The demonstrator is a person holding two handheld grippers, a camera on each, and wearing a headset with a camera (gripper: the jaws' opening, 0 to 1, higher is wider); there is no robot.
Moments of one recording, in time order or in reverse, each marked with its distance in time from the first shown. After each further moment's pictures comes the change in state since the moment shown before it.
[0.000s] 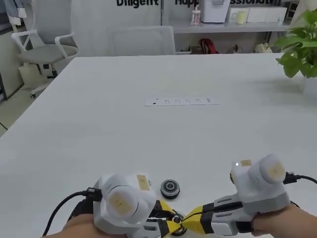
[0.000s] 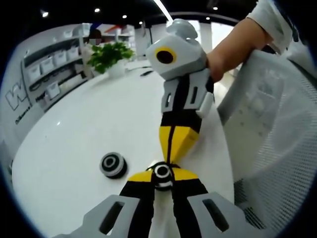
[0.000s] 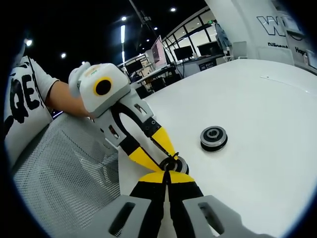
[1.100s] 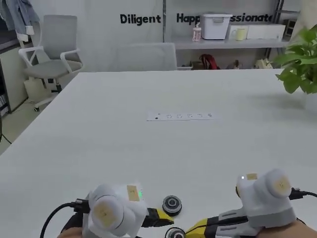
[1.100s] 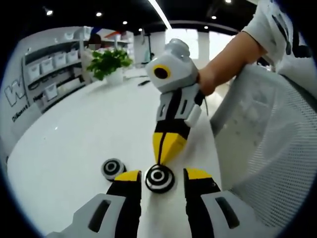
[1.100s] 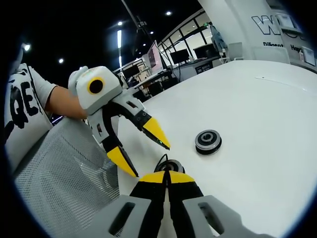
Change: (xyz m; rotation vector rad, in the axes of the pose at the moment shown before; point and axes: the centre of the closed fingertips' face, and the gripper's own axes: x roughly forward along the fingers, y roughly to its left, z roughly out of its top) left arm -0.020 0.001 0.015 -0.049 -0.086 -0.047; right arm -0.005 -0.007 0.008 0.032 -0.037 -0.015
